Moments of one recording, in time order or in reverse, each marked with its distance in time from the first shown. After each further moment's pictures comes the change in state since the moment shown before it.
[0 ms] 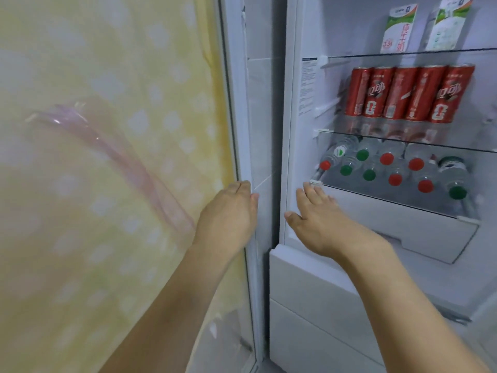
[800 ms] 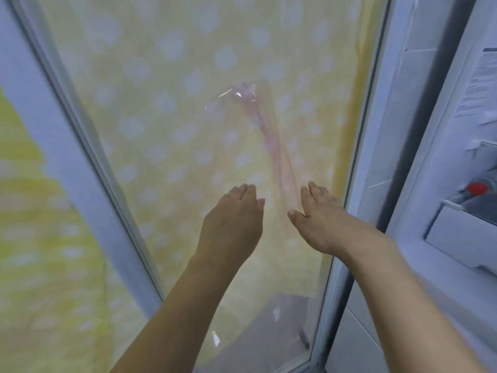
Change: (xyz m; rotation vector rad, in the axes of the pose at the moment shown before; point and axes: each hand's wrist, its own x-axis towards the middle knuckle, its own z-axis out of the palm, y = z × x) left_hand -0.140 -0.054 -0.073 0.242 0.141 -0.484; right_hand -0.021 -0.121 0.026 0.003 -0.142 -0.509
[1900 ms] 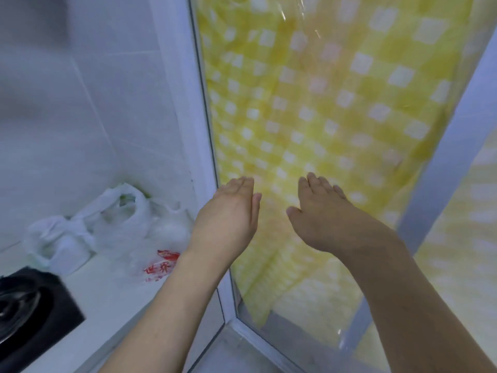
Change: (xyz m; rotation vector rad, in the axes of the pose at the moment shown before) left_hand -0.277 -0.219 -0.174 0.386 0.141 -0.871; right_hand -0.097 -0.361 0.097 -0.150 -0.219 -0.974
